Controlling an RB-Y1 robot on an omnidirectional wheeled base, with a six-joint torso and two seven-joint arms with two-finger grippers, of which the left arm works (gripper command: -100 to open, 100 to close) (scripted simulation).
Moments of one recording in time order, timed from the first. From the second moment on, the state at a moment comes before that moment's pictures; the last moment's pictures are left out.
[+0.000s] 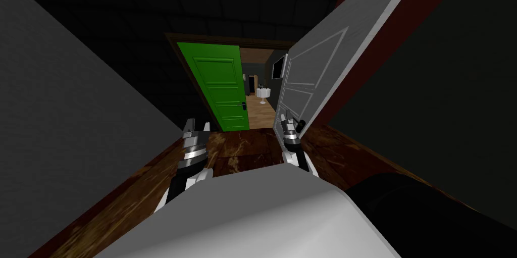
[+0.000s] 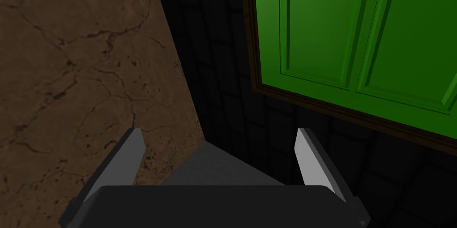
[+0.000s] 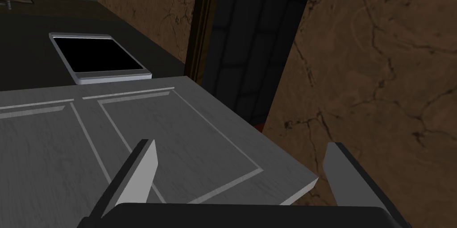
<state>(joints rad) 0.53 0.04 -0.02 -2.30 0.03 -0.47 -0.01</state>
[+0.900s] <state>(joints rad) 0.44 0.09 0.01 -2.11 0.05 -0.44 0.02</state>
